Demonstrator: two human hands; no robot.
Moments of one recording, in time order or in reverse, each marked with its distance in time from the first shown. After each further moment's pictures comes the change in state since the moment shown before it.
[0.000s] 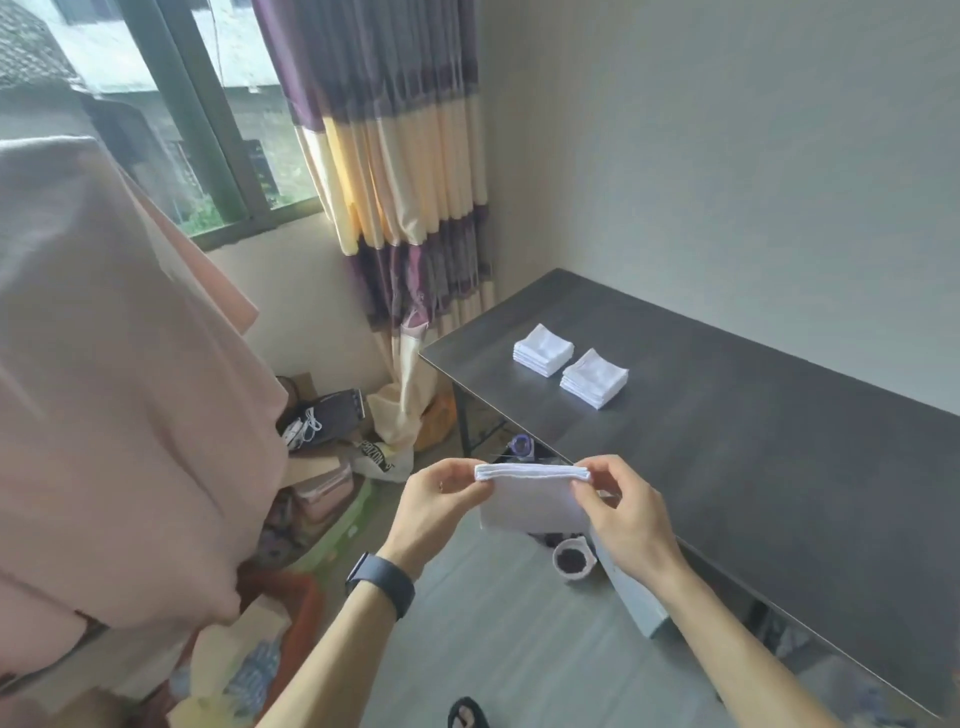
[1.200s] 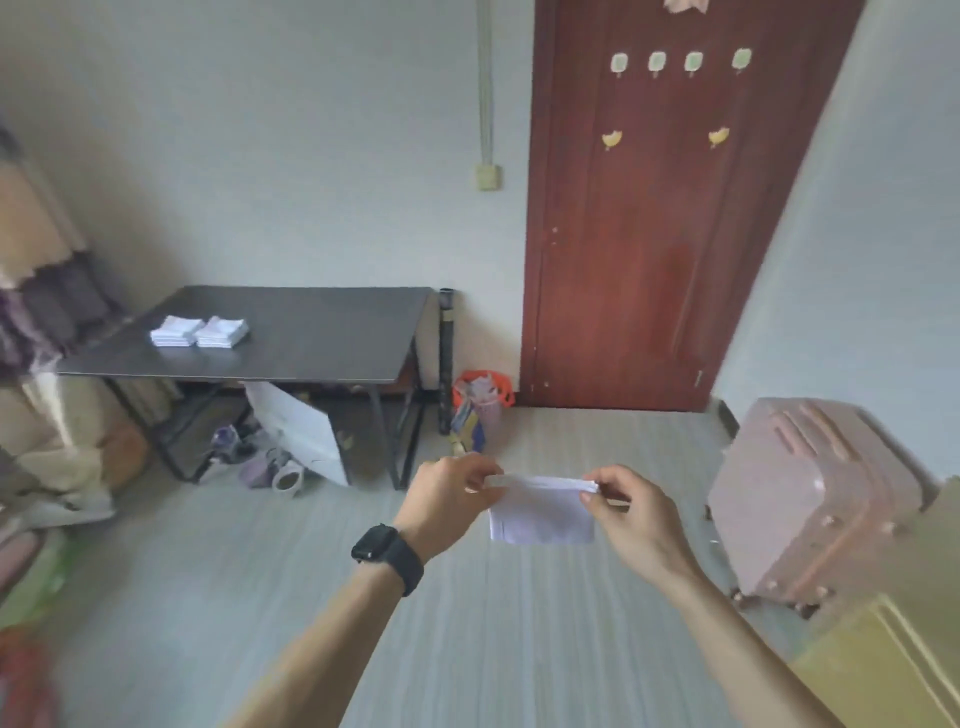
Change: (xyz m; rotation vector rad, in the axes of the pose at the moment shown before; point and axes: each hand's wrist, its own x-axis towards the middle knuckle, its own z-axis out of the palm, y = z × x) left_hand -0.828 0.039 0.278 0.518 -0.721 0.624; right_hand -0.947 0.041 -0.353 -0.122 0.676 0.281
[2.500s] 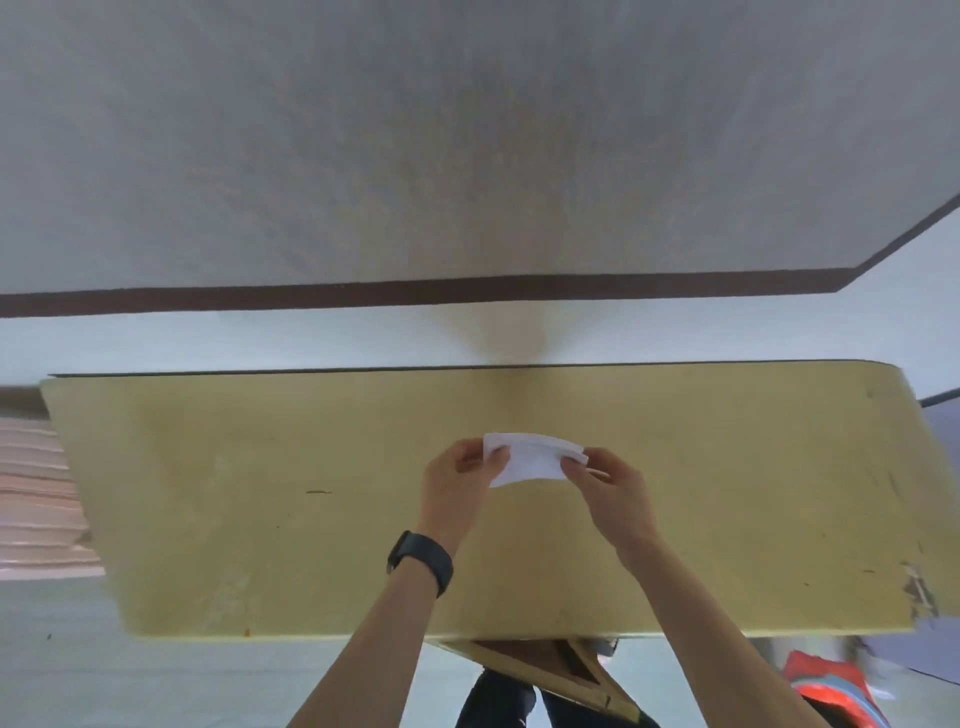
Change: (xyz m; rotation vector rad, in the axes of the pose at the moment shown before) left_hand -0.136 0.513 0.846 -0.107 -1.319 0.215; right_hand -0.380 0.504 -0.533 0.503 1.447 1.176
